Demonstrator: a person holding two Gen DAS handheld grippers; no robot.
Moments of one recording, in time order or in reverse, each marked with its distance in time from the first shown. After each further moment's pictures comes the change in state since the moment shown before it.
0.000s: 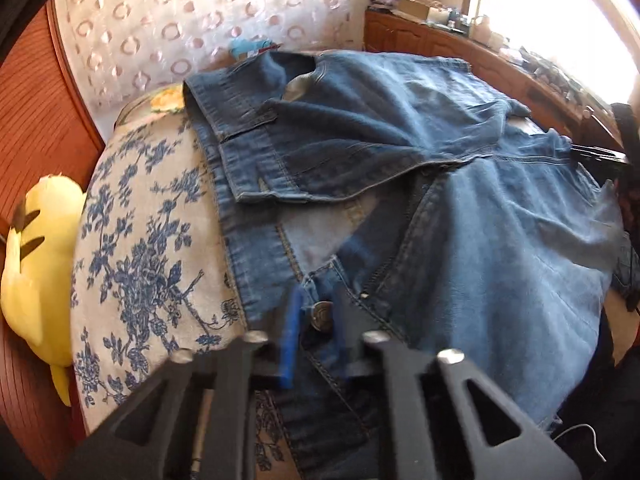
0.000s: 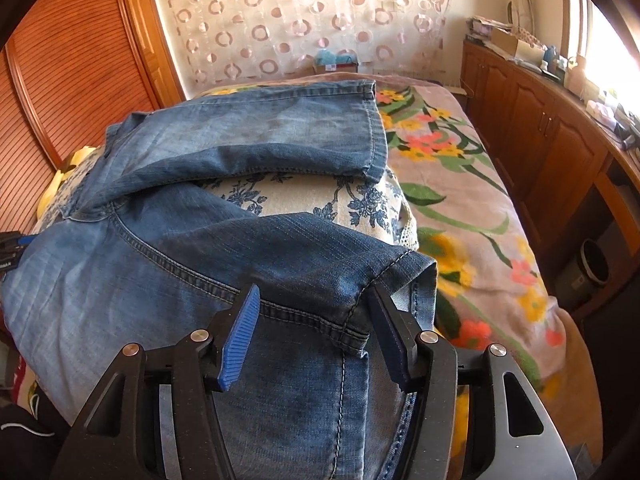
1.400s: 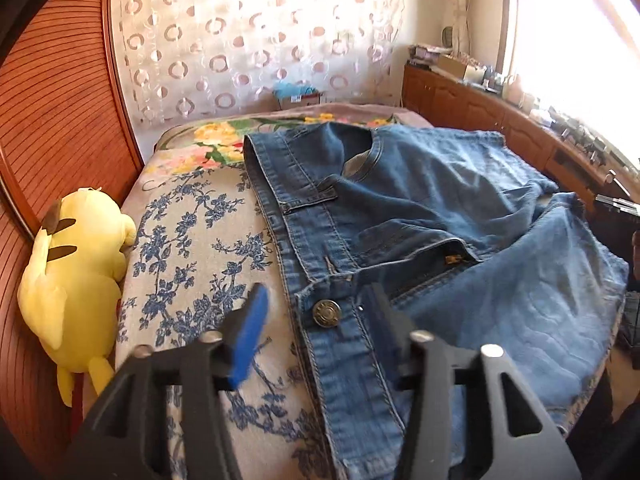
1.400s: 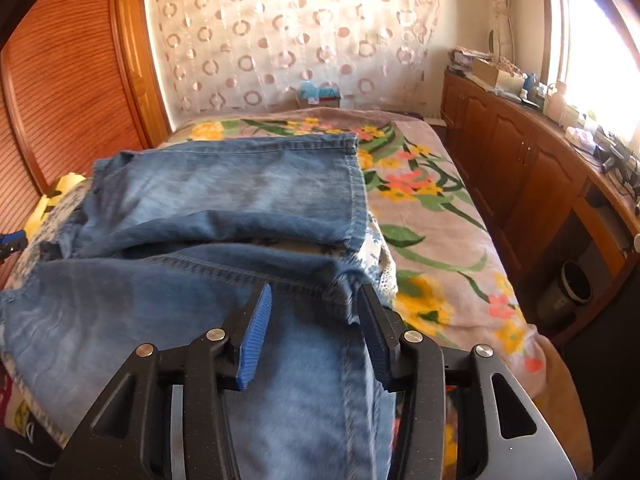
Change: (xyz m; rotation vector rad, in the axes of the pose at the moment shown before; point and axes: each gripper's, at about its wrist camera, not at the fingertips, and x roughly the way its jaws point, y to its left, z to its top) left arm -0.030 0.034 0.018 -0.131 -0.196 0.071; right arm -0.022 0.009 0.028 -0.002 -0.125 -0.073
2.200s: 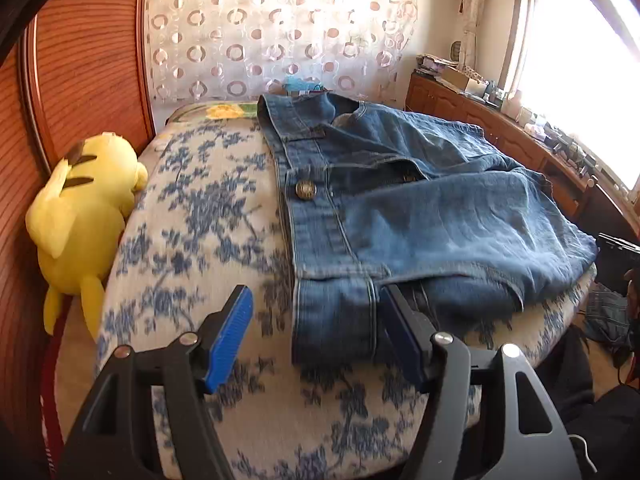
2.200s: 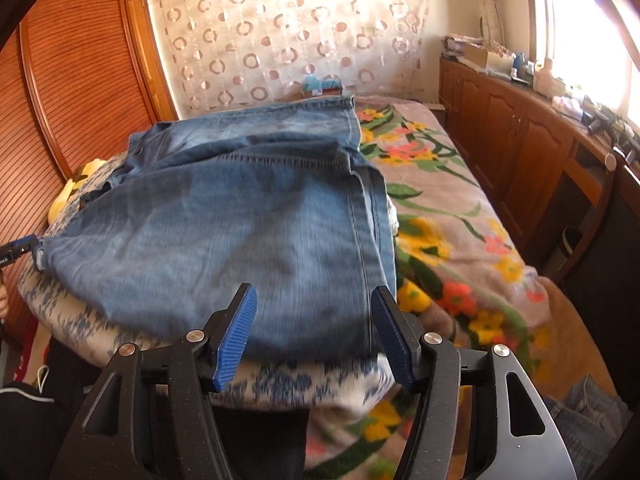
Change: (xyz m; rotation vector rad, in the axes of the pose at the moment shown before) left arm -0.062 -0.013 -0.098 -0.108 -0.001 -0.024; right arm -0.075 0.006 -0.103 0.046 0.014 0.030
